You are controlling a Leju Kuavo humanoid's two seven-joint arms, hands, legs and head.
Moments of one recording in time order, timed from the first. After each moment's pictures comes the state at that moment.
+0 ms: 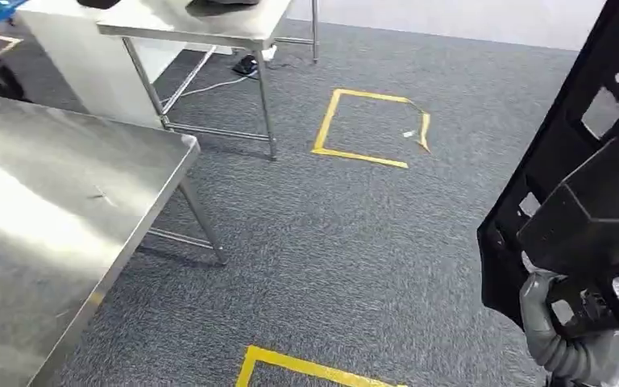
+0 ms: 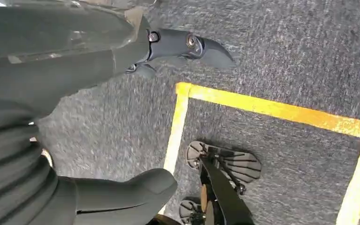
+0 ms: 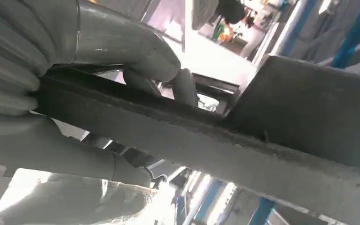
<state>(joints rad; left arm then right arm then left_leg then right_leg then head) -0.05 -0.12 0.87 -0.21 -0.80 0.06 -0.29 0.25 -0.06 0.04 -2.23 0.22 -0.25 -0.49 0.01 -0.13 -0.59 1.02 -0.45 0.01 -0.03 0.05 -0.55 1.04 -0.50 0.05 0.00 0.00</state>
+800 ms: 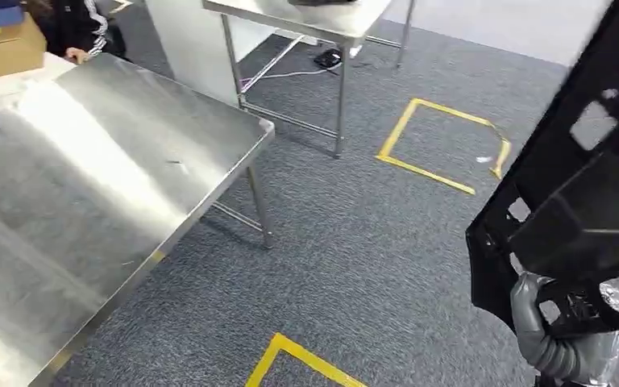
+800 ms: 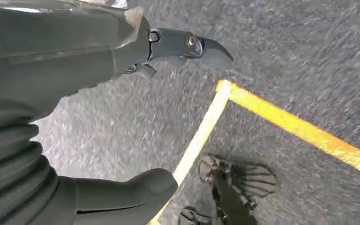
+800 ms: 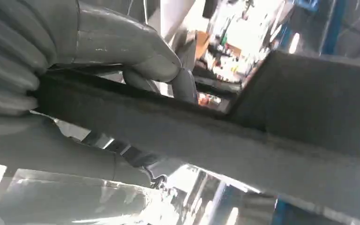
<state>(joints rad) -0.05 -0.11 0.88 -0.21 -0.82 0.08 -0.23 0.27 -0.03 0.03 -2.20 0.18 -0.21 -0.51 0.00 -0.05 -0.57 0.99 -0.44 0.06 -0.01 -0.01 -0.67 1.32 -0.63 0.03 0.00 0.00</state>
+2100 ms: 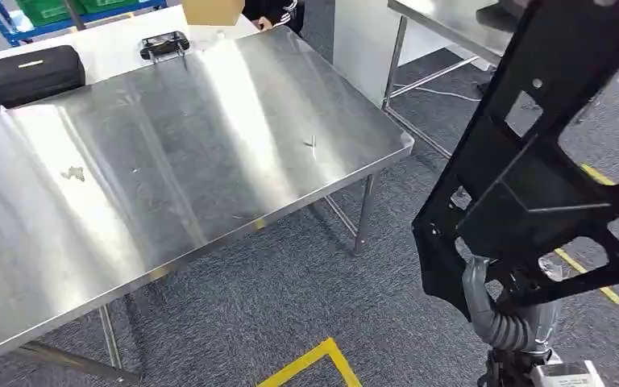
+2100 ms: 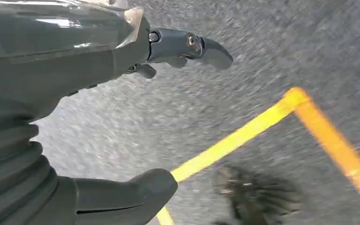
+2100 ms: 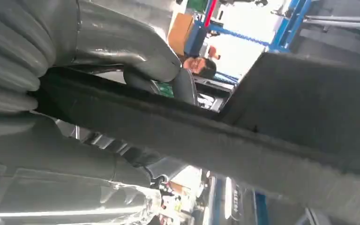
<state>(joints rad) -0.01 -0.08 0.89 -0.21 -0.92 0.10 -0.25 0.15 -0.10 0.26 -2.06 0.06 -0.28 -0.53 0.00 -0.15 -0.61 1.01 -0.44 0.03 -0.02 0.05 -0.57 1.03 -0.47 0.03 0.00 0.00</state>
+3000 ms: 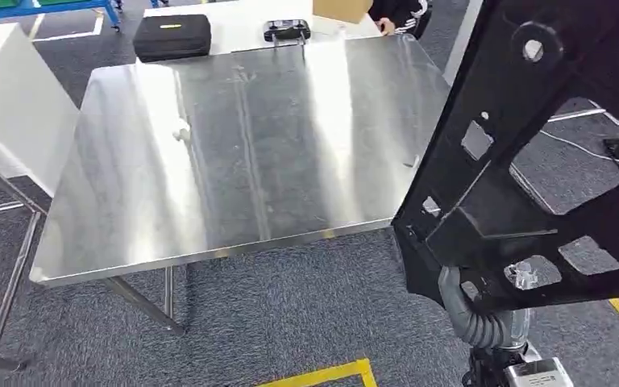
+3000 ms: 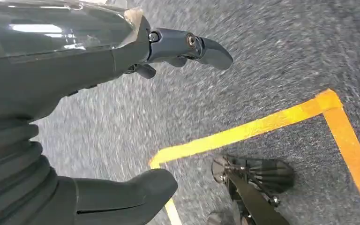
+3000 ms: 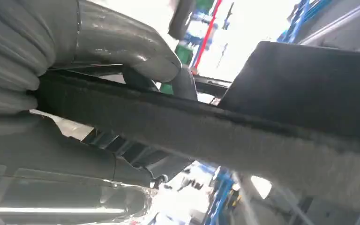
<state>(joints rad) -0.03 -0.06 0.86 -0.20 -0.91 0.01 -0.26 0.11 -0.09 0.29 -1.99 0.08 -0.22 -0.58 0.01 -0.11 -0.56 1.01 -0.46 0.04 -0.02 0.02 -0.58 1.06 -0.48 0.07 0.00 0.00</state>
